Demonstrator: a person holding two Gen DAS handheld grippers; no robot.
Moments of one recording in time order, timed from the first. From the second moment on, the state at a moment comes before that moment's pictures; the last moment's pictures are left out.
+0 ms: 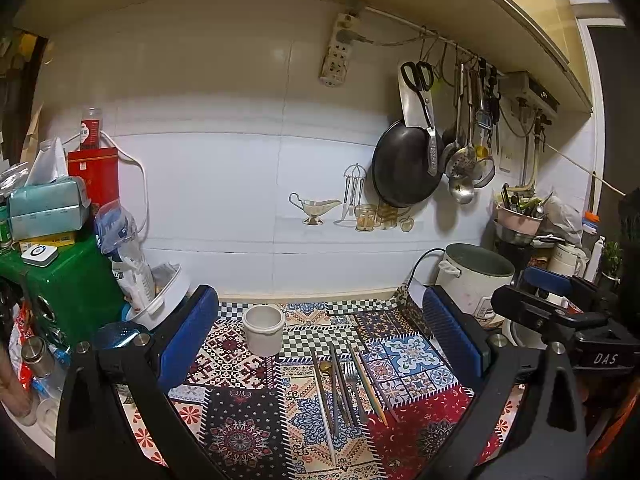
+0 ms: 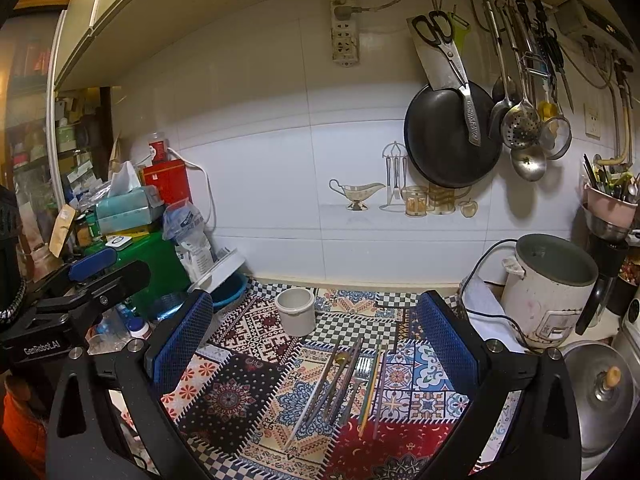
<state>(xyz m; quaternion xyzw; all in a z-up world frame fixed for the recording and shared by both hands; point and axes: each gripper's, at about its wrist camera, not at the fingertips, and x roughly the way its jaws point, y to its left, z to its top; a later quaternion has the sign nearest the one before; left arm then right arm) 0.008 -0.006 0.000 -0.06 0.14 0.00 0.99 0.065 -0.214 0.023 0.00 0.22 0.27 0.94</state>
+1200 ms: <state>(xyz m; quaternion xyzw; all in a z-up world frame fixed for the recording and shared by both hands) 0.131 -0.011 -0.102 -0.06 0.29 0.06 0.95 0.156 -0.218 -0.079 -0.03 0.39 0.22 0.90</state>
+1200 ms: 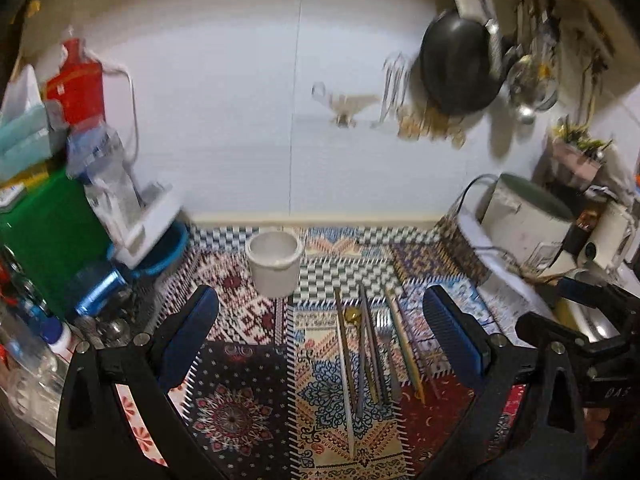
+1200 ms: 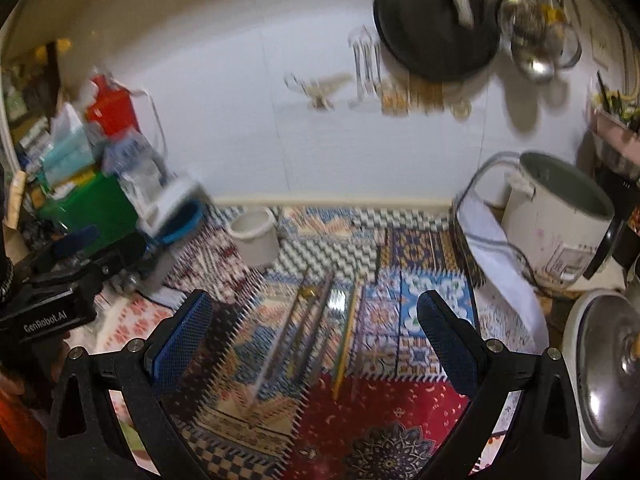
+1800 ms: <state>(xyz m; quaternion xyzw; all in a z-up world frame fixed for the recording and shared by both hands) 0.249 -0.020 -0.246 -0.07 0.46 0.08 0.88 0.259 -0.222 -0.210 -0.06 0.56 0.18 0.81</state>
